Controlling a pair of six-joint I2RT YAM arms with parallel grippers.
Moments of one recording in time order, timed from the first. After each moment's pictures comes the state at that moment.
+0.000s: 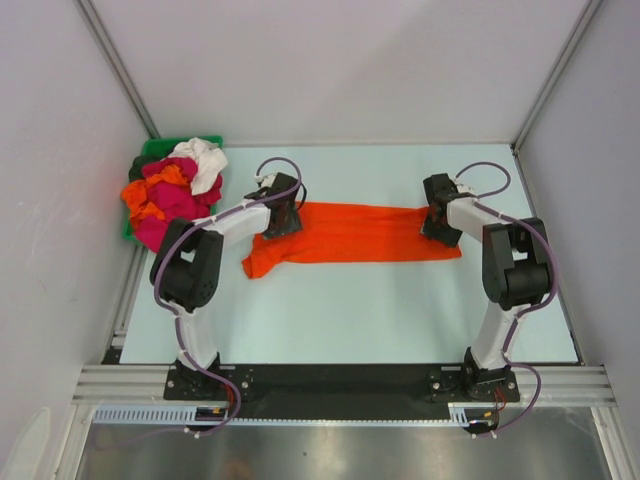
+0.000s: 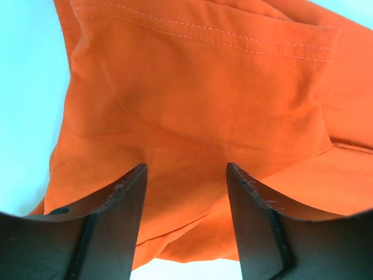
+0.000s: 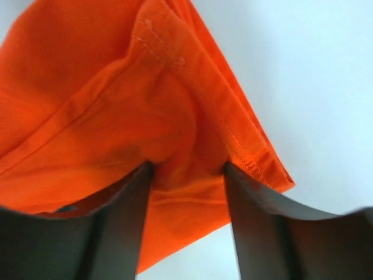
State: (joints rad) left arm -0.45 1.91 1.30 -0.46 -0.31 -0.66; right arm 0.17 1.87 1.21 -0.52 0.38 0.64
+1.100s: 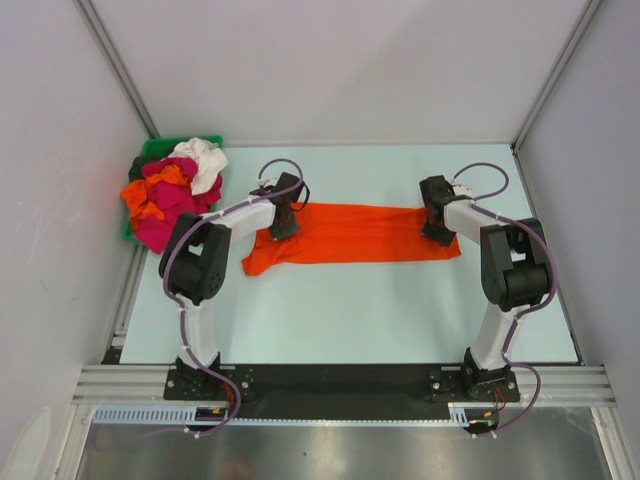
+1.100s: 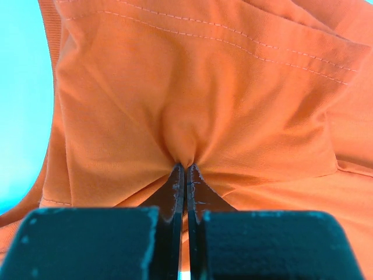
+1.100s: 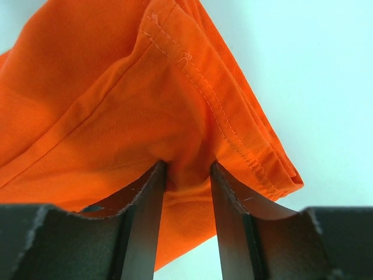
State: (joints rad) left arm -0.44 1.99 1.37 -0.54 -0.29 -0.72; right arm 0.20 1.87 1.19 -0.49 0.40 0.67
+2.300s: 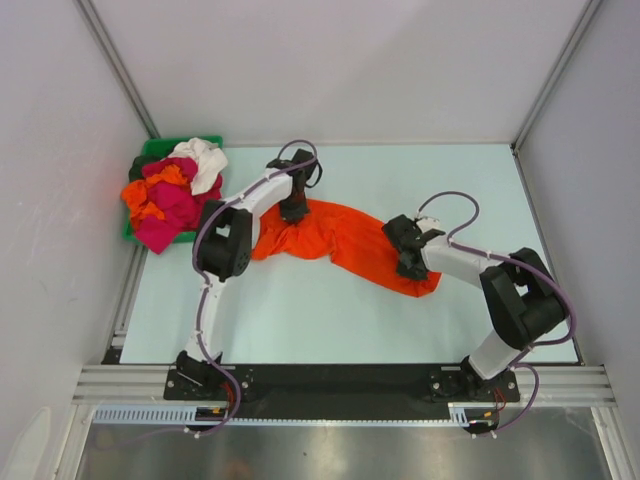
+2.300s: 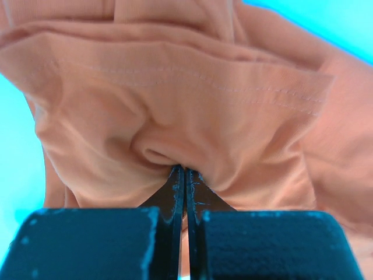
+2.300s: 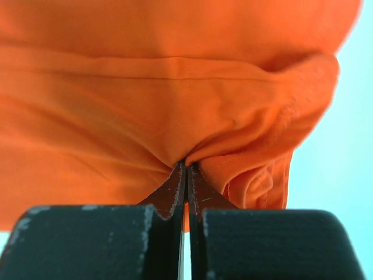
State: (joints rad) left arm -0.43 2.31 1.91 -0.91 -0.25 -0.61; right arm 0.52 1.64 0.92 -0.54 0.41 0.81
